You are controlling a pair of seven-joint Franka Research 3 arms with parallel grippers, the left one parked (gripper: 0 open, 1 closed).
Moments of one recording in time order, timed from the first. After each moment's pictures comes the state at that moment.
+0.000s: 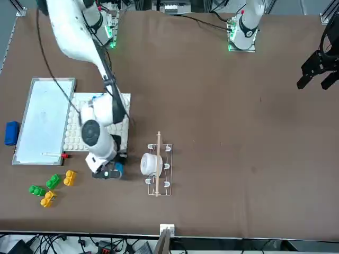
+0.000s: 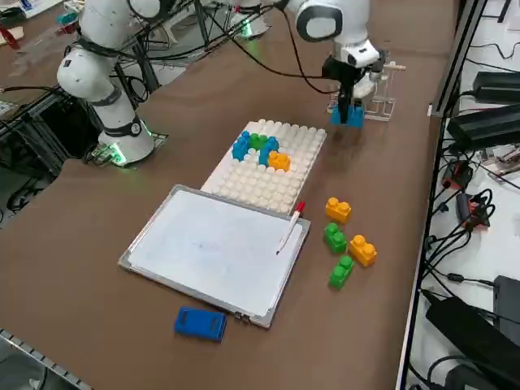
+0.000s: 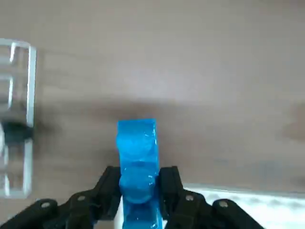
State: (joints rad) arm 0.36 0.71 -0.06 -1.32 0.00 2.06 0.16
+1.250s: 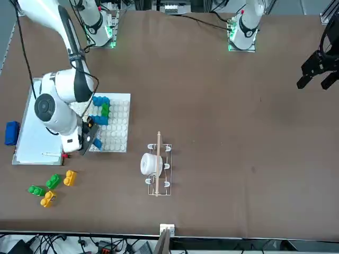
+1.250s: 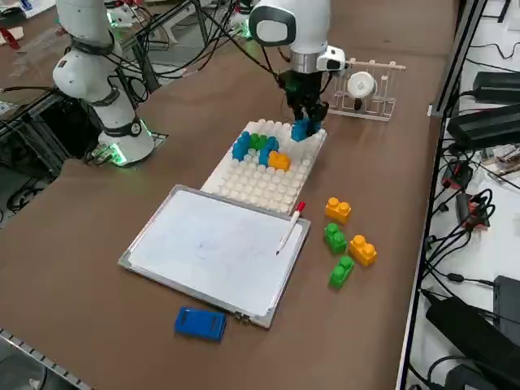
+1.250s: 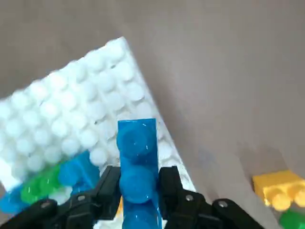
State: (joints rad) arm 0.23 0.39 -0.06 -1.80 0.00 2.14 -1.01
